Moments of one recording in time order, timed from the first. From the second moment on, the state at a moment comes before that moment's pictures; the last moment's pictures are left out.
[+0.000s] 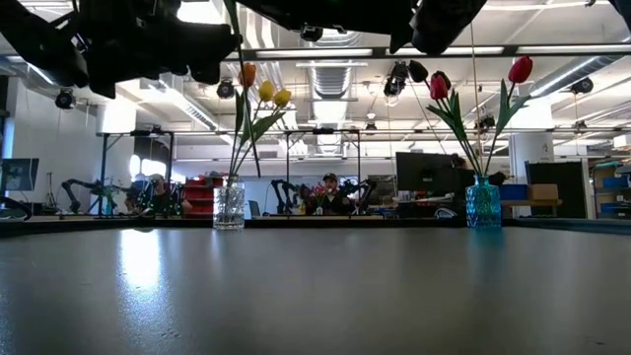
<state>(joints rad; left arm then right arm) 0.36 1.02 0.33 0.81 0.57 0.12 0.04 1.91 1.19 0.98 0.17 -0.37</state>
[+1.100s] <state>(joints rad) 0.31 1.09 0.37 0.90 0.57 0.07 0.04 1.91 1.19 0.98 0.18 -0.34</state>
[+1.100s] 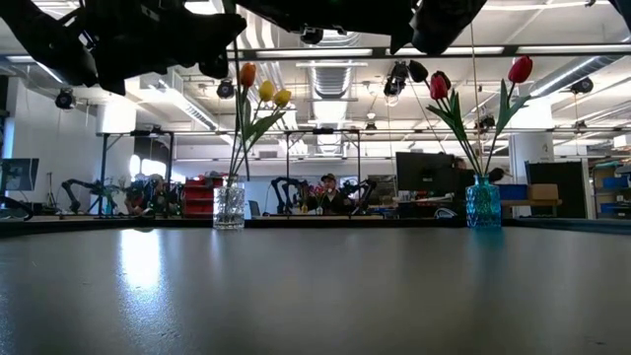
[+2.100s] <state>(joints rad) 0.36 0.94 0.36 0.68 0.49 0.11 0.08 1.75 1.14 0.53 0.34 -0.33</state>
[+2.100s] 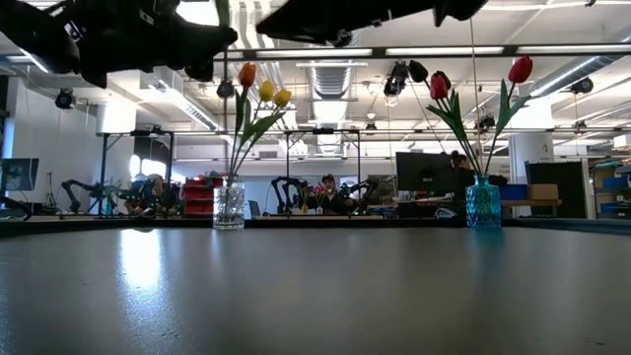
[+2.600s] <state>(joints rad) 0.50 0.72 0.67 0.15 0.22 0.23 0.10 1.59 0.87 0.67 0.44 -0.24</state>
